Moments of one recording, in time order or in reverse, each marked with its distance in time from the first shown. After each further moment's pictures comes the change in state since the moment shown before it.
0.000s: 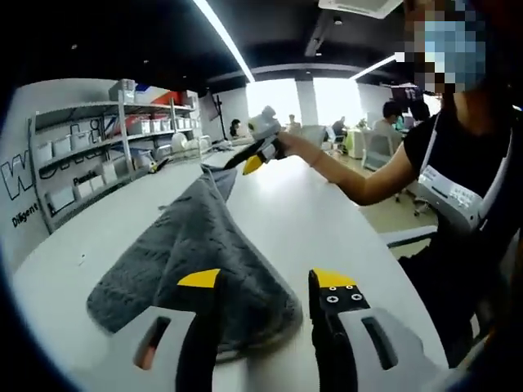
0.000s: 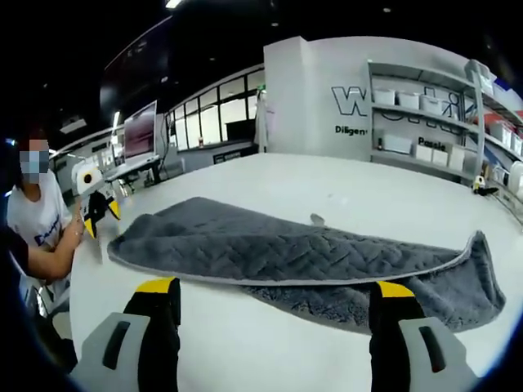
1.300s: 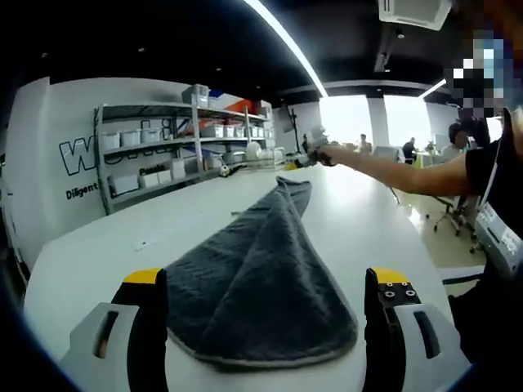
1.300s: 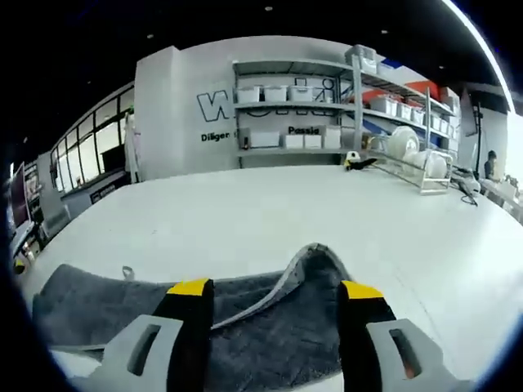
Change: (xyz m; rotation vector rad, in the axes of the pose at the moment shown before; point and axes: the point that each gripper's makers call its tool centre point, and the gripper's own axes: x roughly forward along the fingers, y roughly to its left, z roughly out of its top) left arm -0.013 0.052 0.008 -0.113 -0.041 0.328; right arm -0.046 -0.261 0.029 0.287 -0.027 -0.653
